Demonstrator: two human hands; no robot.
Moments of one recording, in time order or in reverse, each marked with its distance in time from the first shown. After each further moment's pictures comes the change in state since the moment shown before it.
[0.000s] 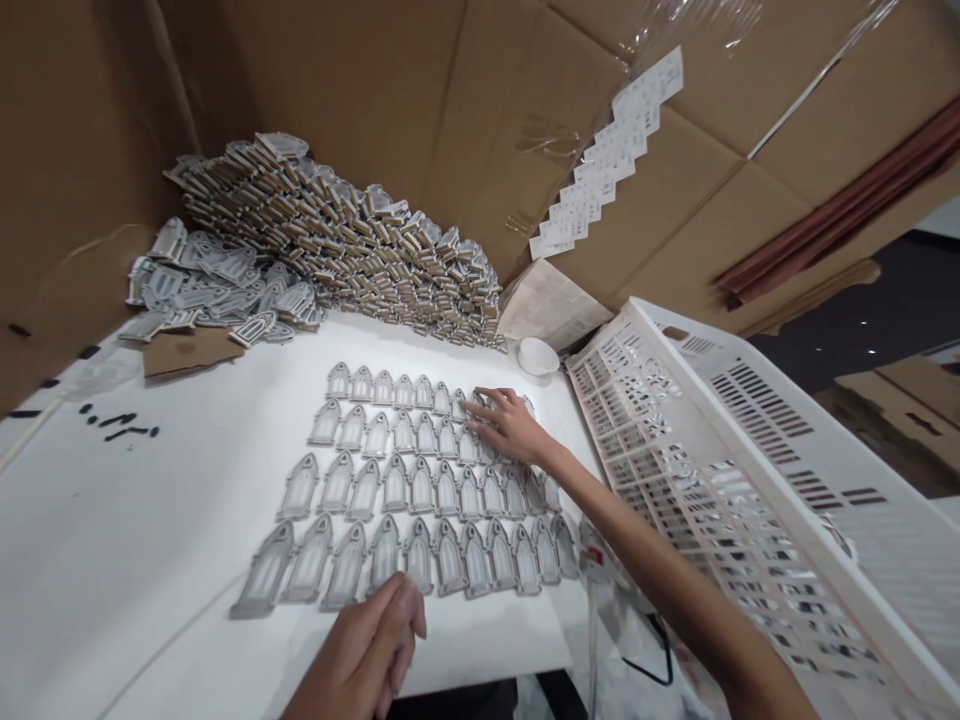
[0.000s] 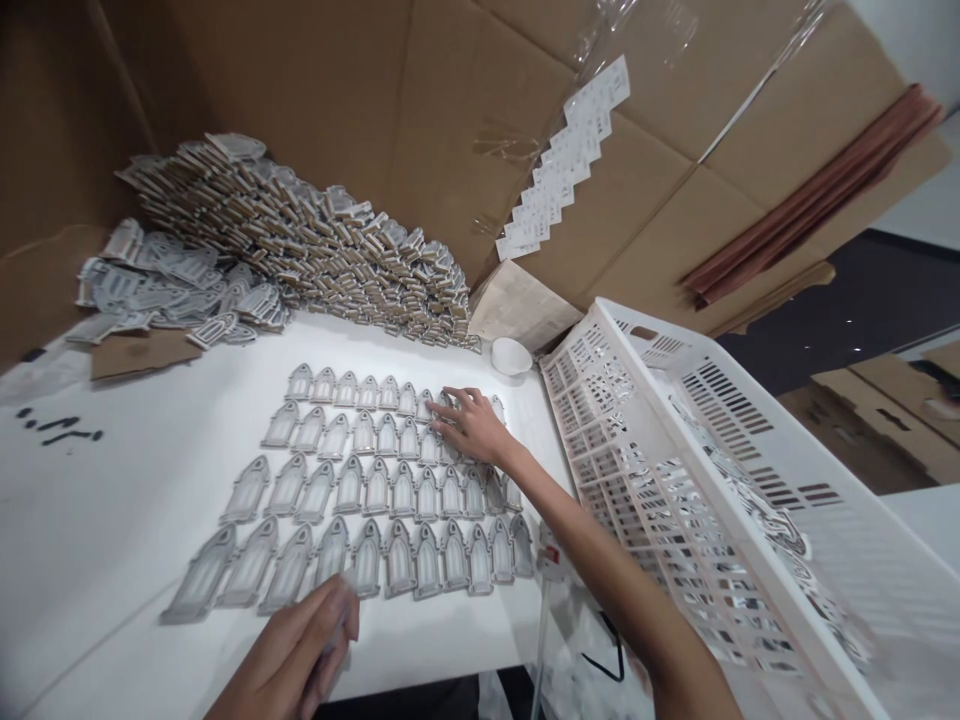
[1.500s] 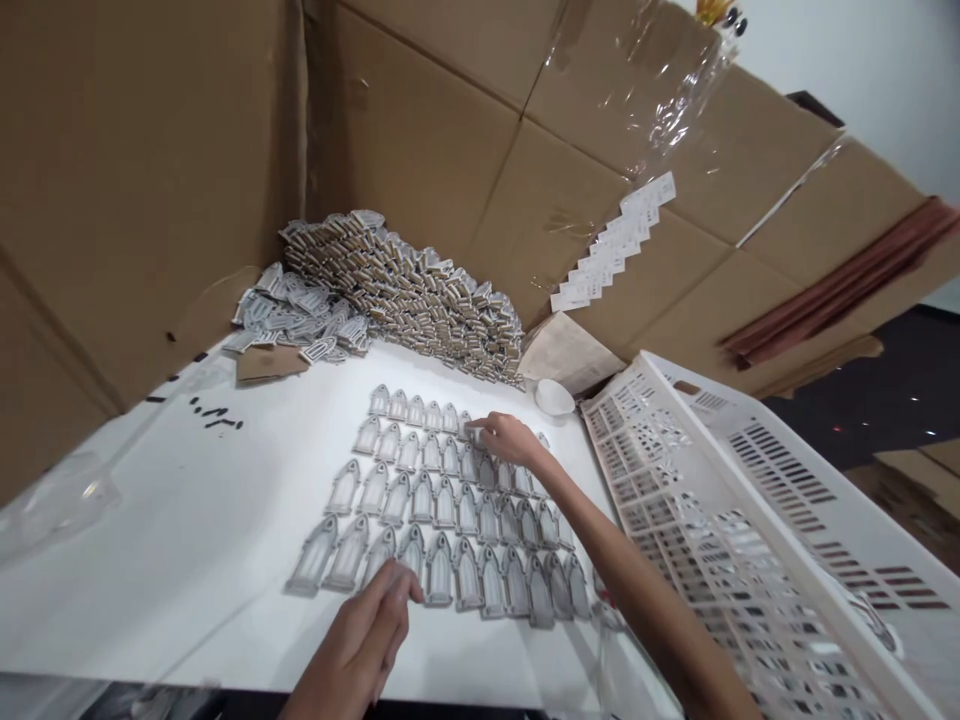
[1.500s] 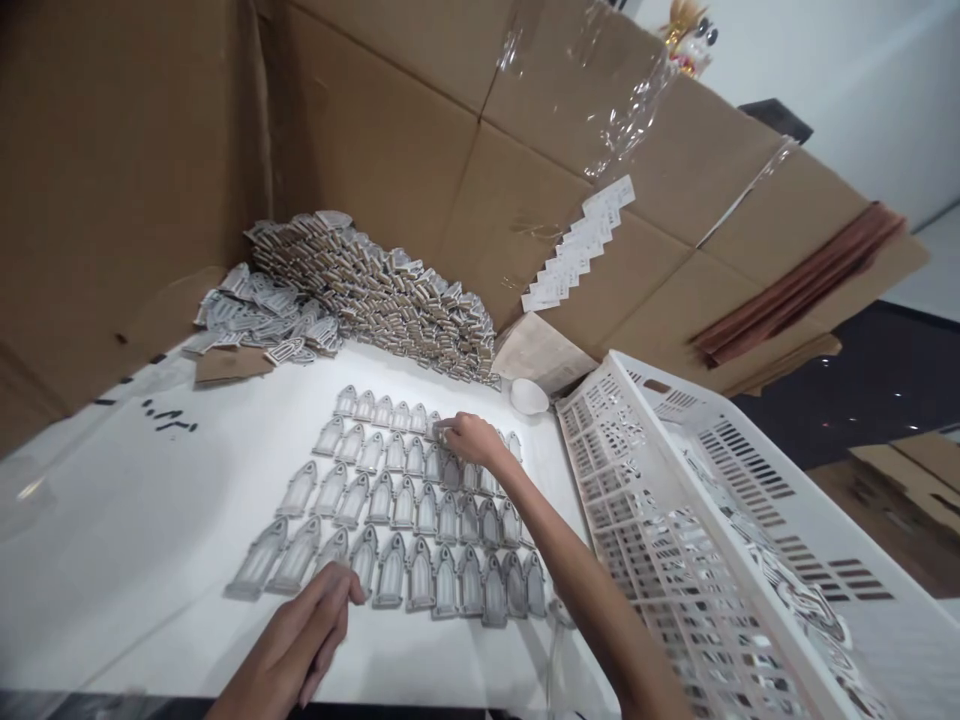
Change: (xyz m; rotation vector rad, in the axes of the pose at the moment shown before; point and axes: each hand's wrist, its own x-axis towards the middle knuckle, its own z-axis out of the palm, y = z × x) left_hand -0.009 -0.017 -0.018 -0.116 0.088 0.118; right_hand 0.058 -0.044 -0.023 0.242 -0.163 0.246
